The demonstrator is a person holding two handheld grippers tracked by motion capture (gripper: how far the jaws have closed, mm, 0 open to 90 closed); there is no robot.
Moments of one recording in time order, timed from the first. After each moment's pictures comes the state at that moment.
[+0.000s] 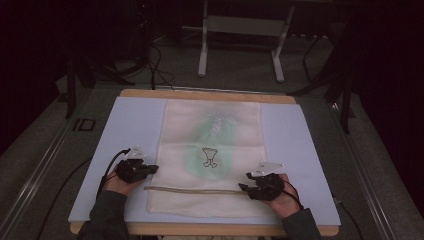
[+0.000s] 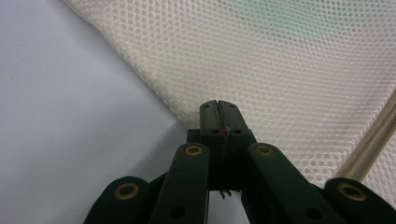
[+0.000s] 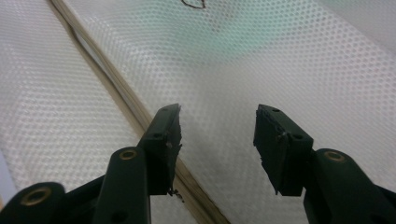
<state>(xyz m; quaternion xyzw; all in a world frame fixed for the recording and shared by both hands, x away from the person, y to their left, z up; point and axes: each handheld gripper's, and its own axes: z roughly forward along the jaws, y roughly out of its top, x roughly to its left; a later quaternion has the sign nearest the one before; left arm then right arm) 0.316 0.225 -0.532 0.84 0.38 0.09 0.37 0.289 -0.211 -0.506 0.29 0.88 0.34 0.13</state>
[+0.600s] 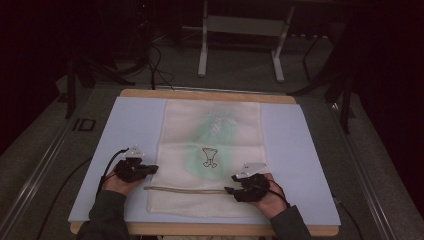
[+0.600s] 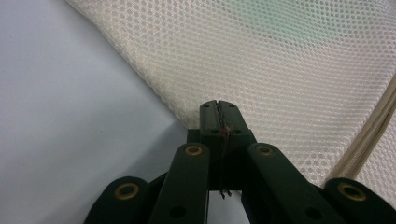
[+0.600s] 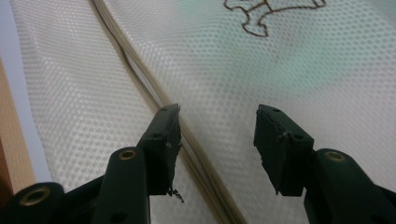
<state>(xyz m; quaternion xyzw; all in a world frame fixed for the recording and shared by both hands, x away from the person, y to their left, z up) 0.318 0.229 -0.533 0.84 0.39 0.07 0.38 0.289 -0.171 -0.507 0.25 0.90 0.35 0.09</state>
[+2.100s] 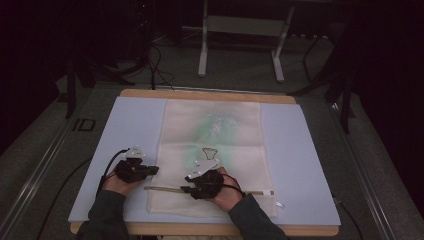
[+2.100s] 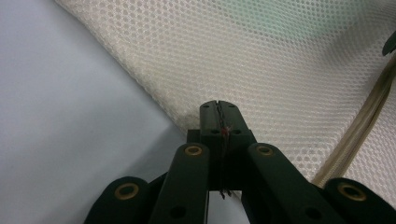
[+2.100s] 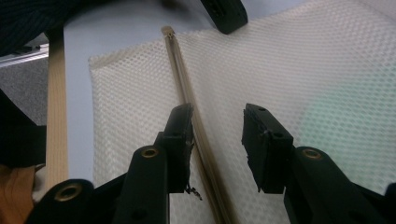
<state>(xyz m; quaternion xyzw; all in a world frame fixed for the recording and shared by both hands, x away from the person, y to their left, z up) 0.317 0.228 -0.532 0.84 0.38 0.06 0.38 0.294 -0.051 -0.506 0.14 0.91 0.39 0.05</state>
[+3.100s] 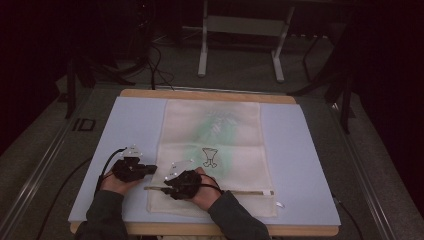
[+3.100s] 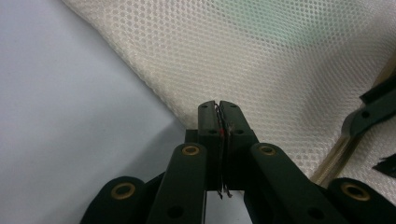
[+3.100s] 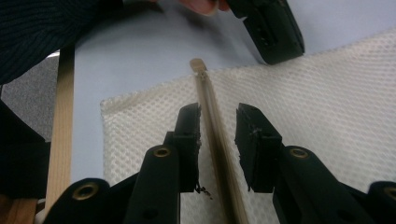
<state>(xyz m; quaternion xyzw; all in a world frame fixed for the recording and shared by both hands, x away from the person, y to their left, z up) 0.317 0.234 -0.528 0.84 0.38 0.06 0.39 0.294 0.007 -0.516 0.10 0.91 0.39 0.03</state>
